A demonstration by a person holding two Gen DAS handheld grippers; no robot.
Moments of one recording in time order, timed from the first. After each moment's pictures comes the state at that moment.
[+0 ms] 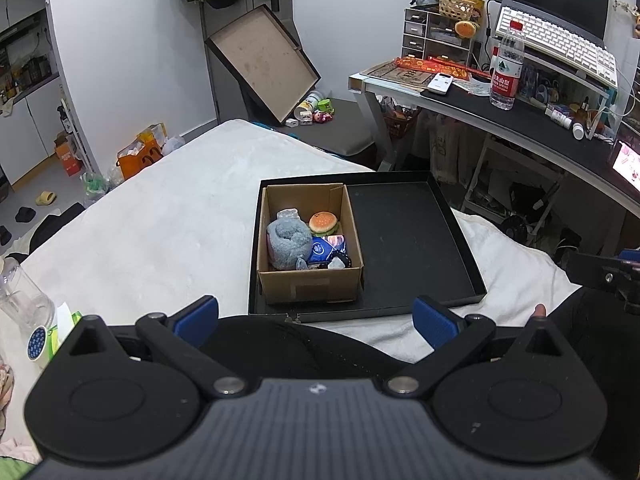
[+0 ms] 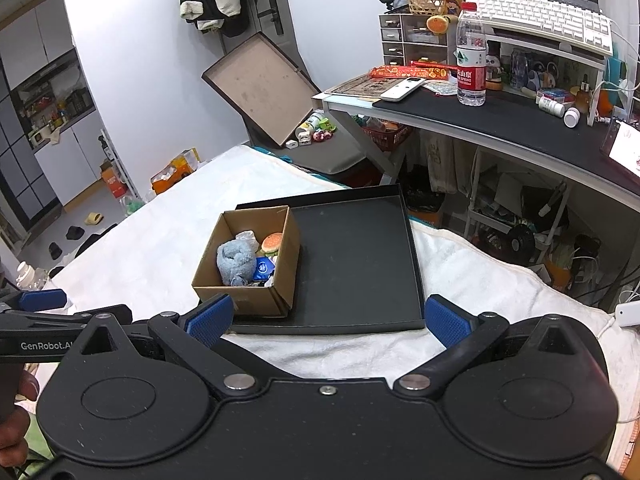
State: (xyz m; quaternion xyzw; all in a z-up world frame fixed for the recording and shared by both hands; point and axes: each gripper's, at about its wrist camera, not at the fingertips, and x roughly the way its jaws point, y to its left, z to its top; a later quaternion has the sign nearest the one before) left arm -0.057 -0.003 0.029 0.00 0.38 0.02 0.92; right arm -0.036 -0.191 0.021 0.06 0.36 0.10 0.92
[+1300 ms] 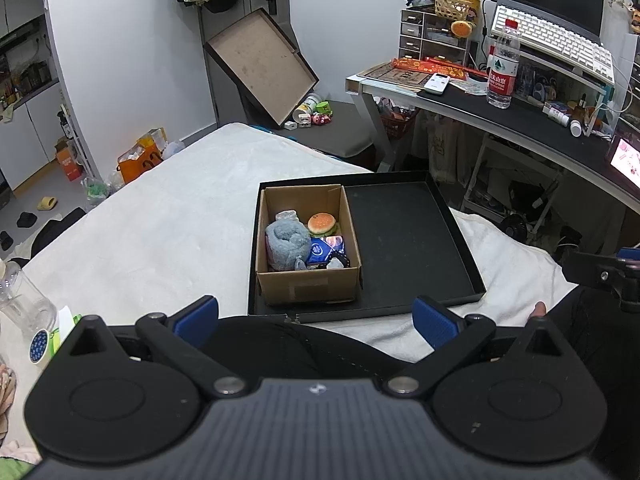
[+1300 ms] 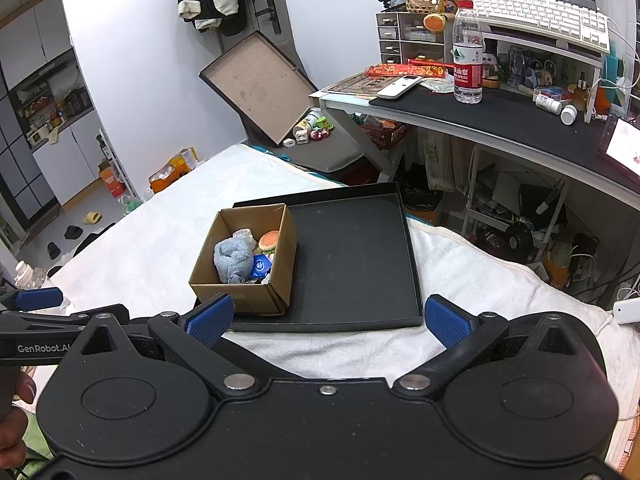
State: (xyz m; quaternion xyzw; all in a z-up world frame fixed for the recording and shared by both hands) left arm -0.061 -0.012 0.031 0.01 0.38 0.02 0.92; right arm -0.037 -0.192 0.020 0.06 0.37 0.09 0.92
